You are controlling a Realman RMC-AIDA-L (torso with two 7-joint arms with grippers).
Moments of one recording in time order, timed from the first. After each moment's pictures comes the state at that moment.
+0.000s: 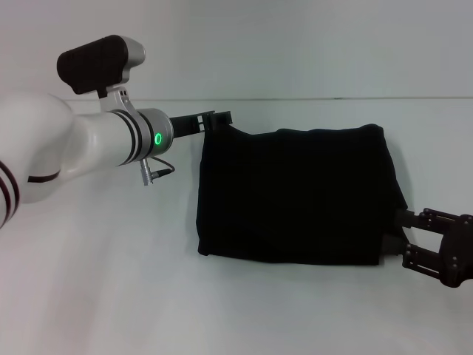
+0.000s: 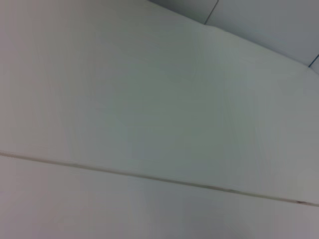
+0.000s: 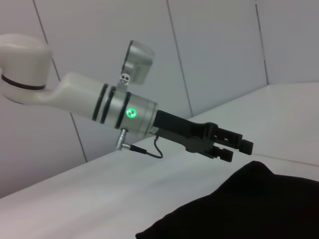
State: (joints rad) left arm -0.96 -2.17 0.90 0.35 2.08 0.41 -2.28; right arm 0.40 2.04 -0.51 -0.53 -1.97 -1.63 1.16
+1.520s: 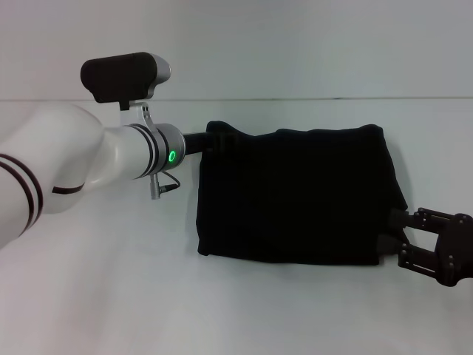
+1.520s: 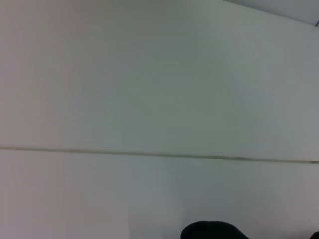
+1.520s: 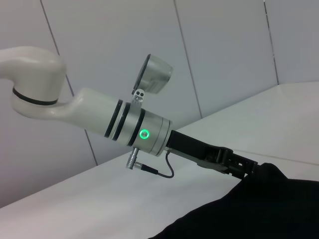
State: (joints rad) left arm -1.01 -2.18 0.97 0.24 2.06 0.30 -2.20; right arm 0.41 2.04 -0.52 -0.53 -1.97 -1.64 1.19
